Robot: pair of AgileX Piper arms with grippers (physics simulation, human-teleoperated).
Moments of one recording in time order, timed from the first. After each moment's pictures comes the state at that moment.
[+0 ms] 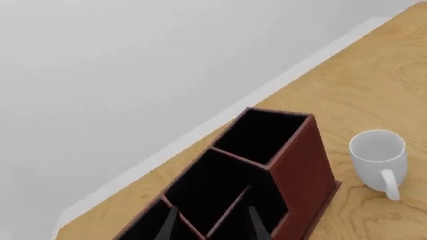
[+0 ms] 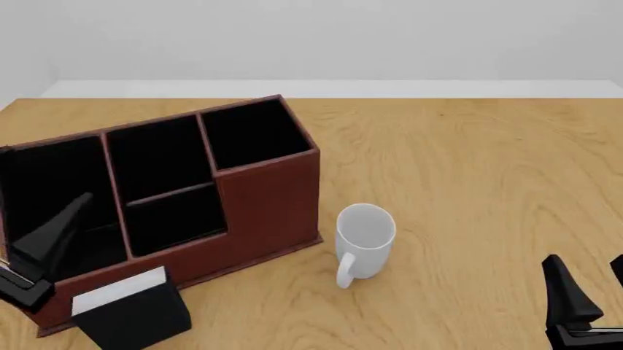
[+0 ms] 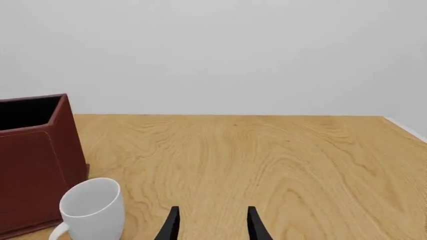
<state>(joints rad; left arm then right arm) -0.33 0.35 -0.53 0.26 0.47 0.00 0.01 -0.01 0.00 -0.01</state>
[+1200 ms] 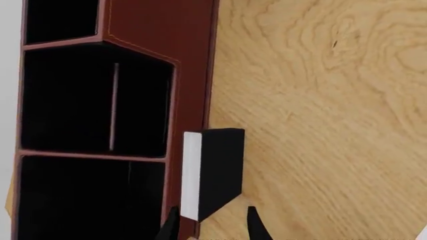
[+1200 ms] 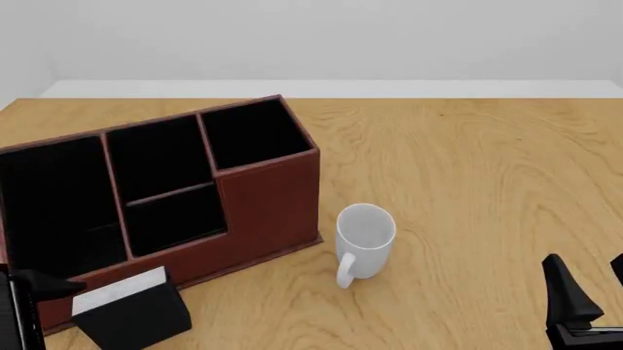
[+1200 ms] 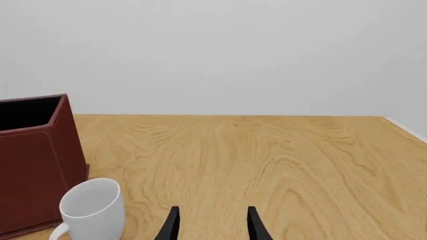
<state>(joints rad) -0.38 0.45 -0.55 1.04 0.85 0.00 0.01 -0.01 0.00 -0.01</state>
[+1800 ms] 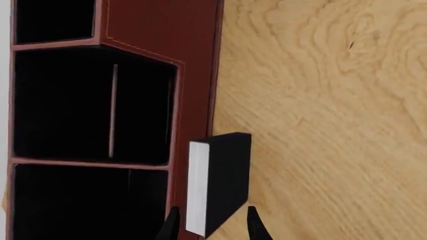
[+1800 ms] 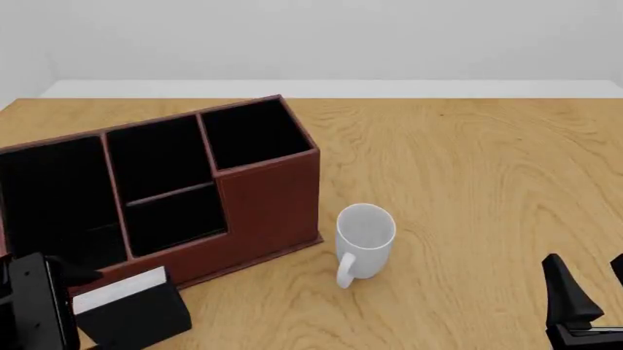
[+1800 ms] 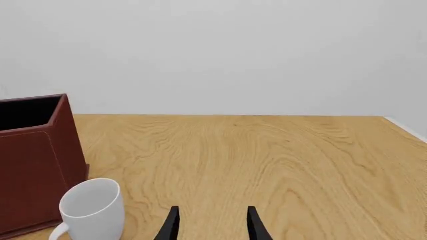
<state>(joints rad) -0.35 0.56 -0.53 0.94 0.86 0.00 0.01 -0.01 -0.01 -0.01</state>
